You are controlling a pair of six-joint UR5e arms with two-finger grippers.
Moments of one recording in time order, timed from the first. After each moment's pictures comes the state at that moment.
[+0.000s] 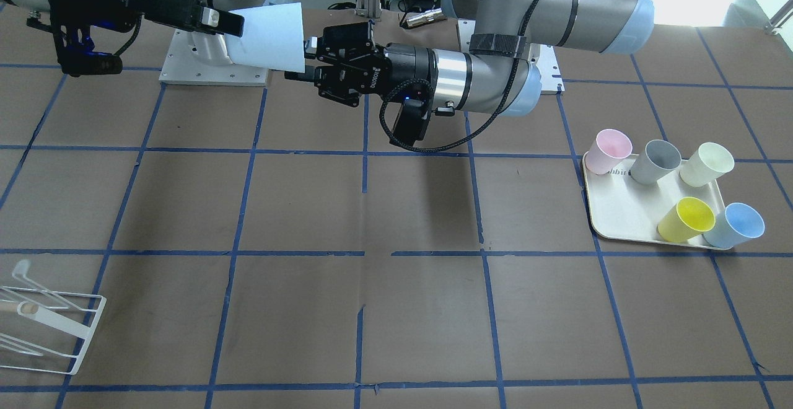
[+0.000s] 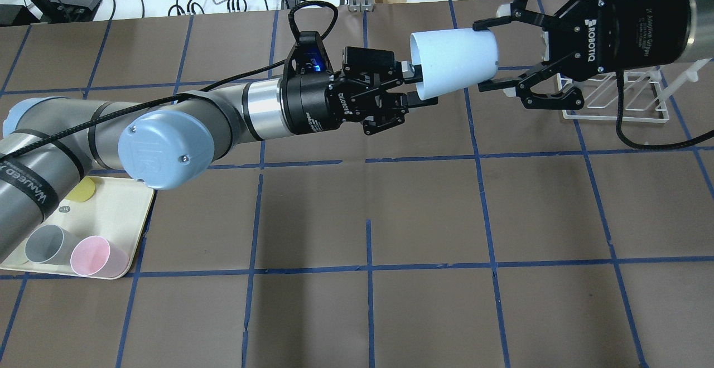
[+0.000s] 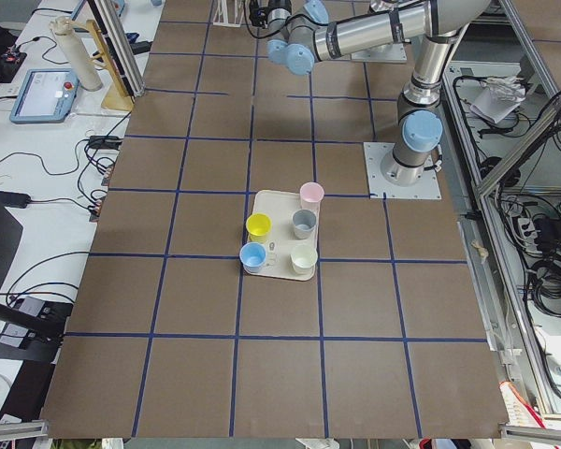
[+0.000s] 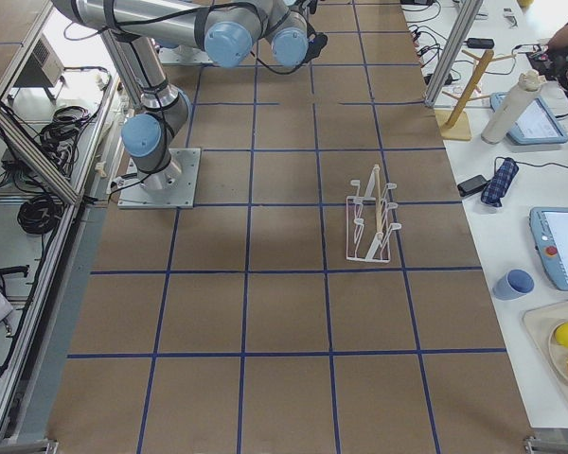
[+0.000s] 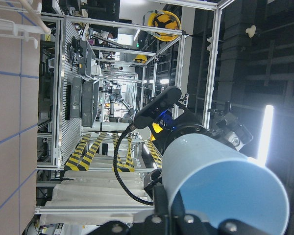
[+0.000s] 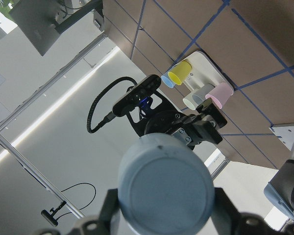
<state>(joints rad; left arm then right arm) -1.71 -1.67 -1.90 -1.90 -0.22 0.66 1.21 -1.66 1.64 -0.72 -0.40 -0.13</state>
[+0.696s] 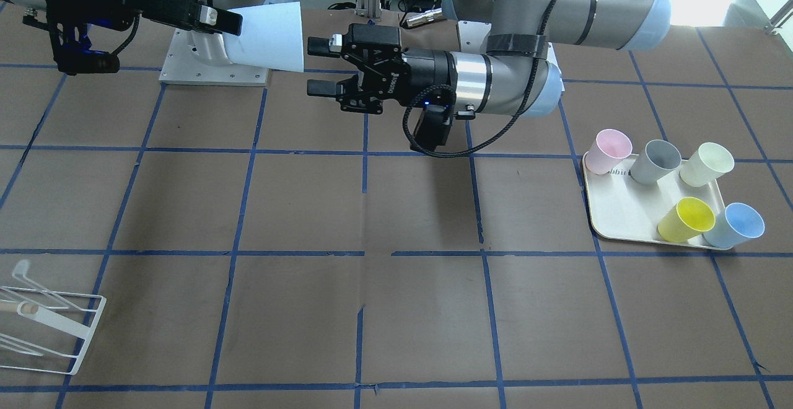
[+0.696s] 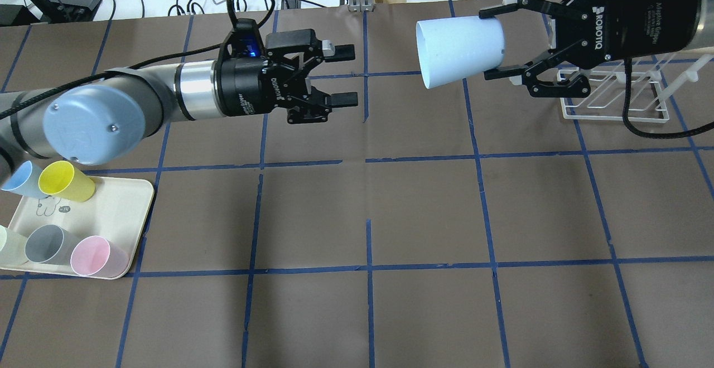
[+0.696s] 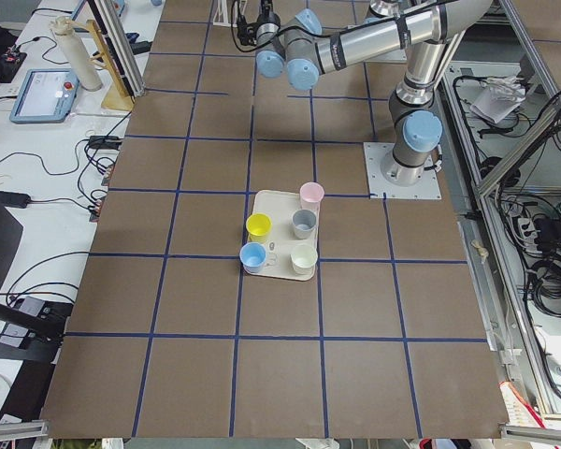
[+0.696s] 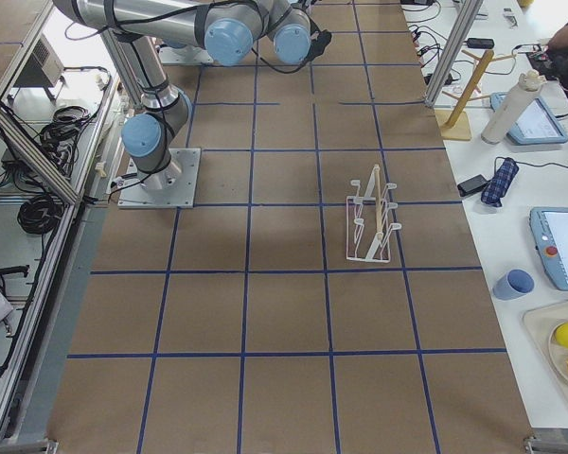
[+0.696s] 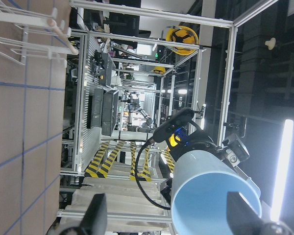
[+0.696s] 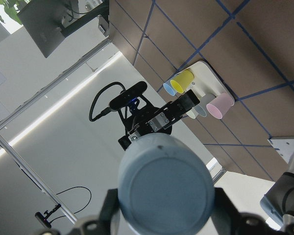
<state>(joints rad) -1.48 -1.65 -1.88 -1.90 0.07 0.59 1.20 -1.65 1.61 -0.79 -0.43 -0.13</state>
